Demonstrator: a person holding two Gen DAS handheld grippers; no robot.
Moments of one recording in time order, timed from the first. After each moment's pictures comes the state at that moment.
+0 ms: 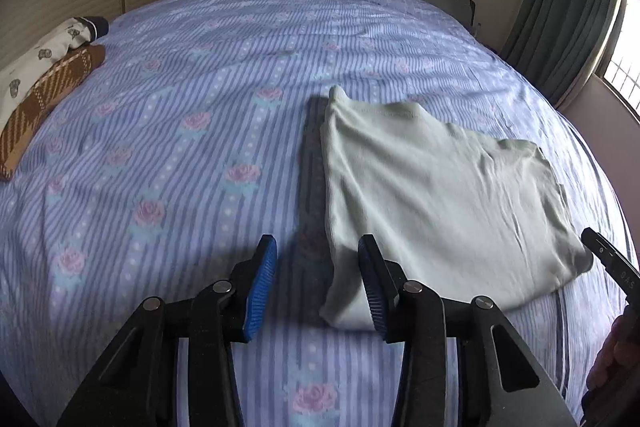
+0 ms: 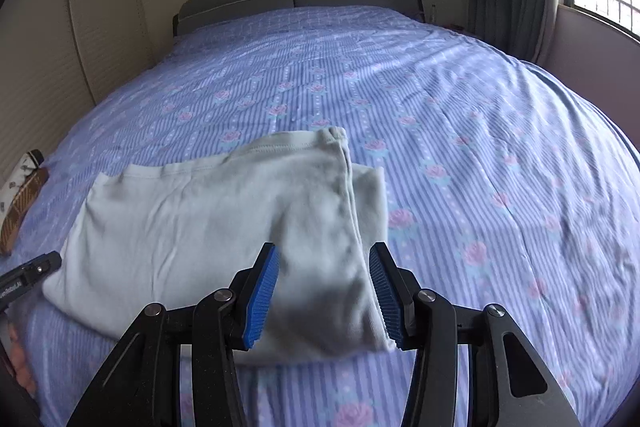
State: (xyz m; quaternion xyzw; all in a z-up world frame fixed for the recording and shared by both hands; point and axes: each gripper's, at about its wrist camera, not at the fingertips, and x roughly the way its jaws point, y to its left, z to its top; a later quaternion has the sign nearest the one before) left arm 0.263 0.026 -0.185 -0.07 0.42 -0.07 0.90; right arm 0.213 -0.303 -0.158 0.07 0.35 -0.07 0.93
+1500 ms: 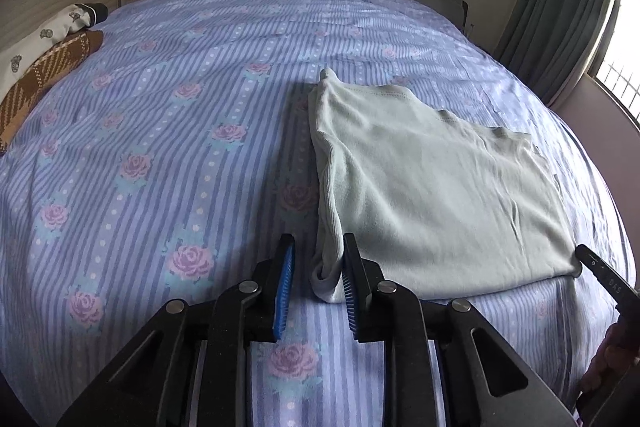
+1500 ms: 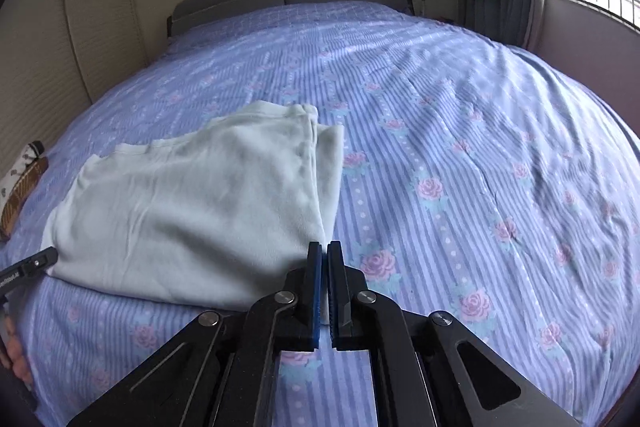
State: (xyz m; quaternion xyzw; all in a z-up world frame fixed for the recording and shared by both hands) left arm 0.241 0.017 -0.199 -0.07 0.41 -0.08 0.90; right arm 0.192 -0.332 -0.187 0.09 0.37 -0.07 0.92
